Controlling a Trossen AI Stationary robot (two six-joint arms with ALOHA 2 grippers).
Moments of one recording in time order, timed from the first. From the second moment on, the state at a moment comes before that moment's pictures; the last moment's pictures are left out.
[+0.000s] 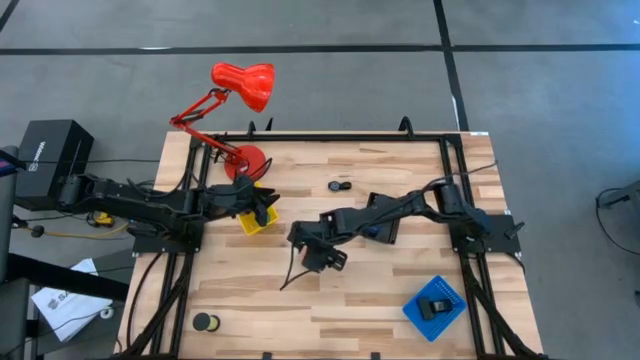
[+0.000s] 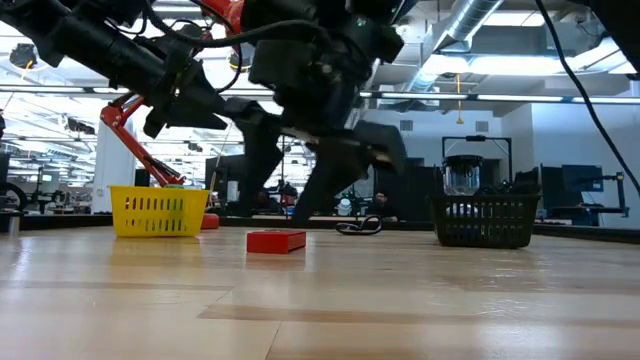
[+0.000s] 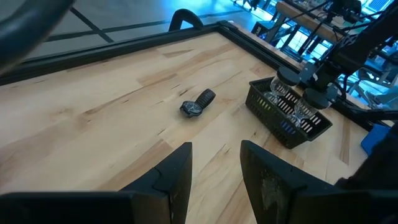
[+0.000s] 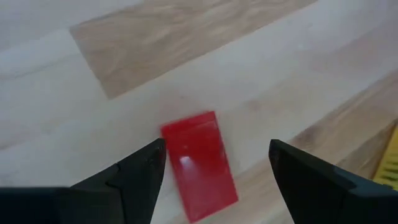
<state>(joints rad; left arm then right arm) 0.01 0.93 0.37 0.17 -0.45 -0.56 0.12 2.20 1.66 -0.58 -0.11 -0.99</state>
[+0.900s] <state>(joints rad) 0.01 0.93 0.37 0.20 -0.45 -0.56 0.07 2.26 1.67 -0.60 -0.22 -0.94</state>
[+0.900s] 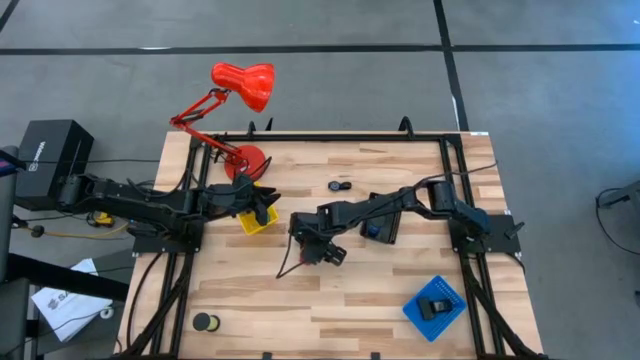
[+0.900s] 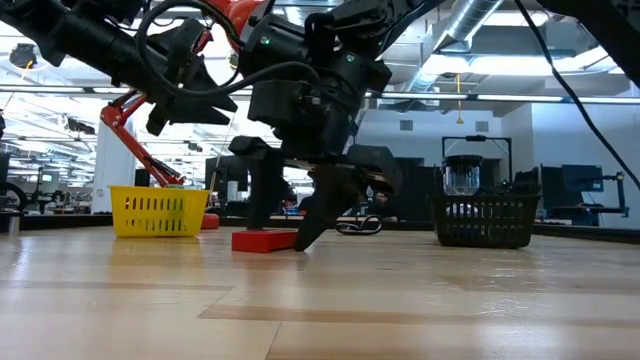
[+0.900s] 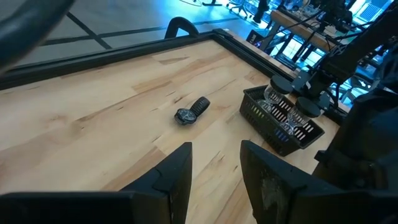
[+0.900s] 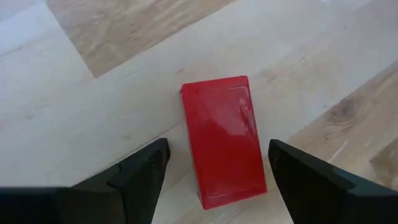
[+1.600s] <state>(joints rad) 0.01 0.93 0.37 0.22 -0.45 -0.56 0.09 2.26 1.67 -0.62 -0.20 -0.57</state>
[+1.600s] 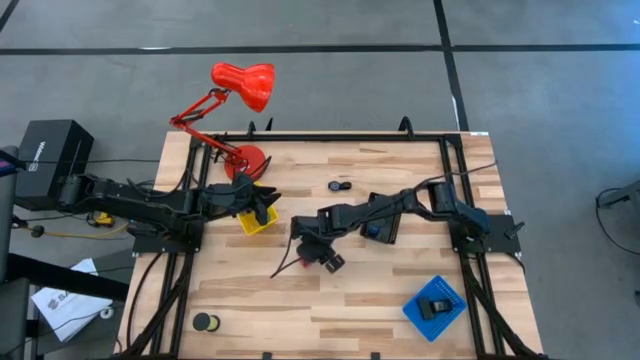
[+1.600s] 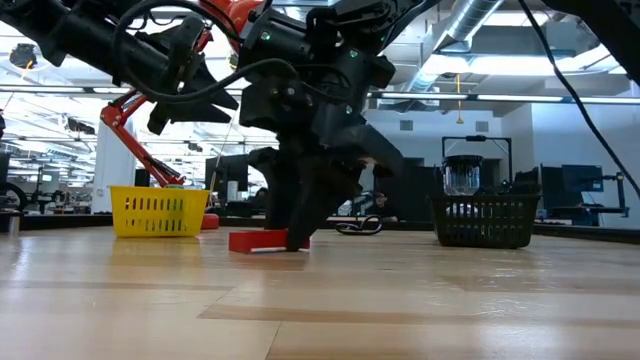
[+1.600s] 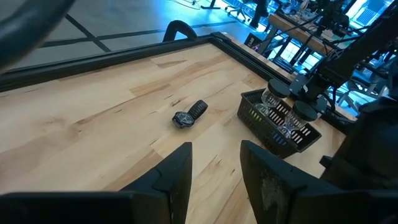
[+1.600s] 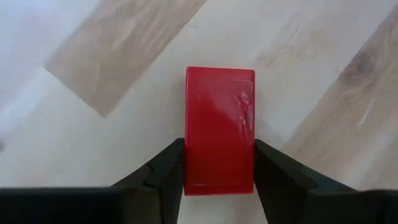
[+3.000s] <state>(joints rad) 0.01 0.93 0.37 0.26 -0.45 -0.56 0.28 1.88 1.66 -1.03 -0.08 0.11</state>
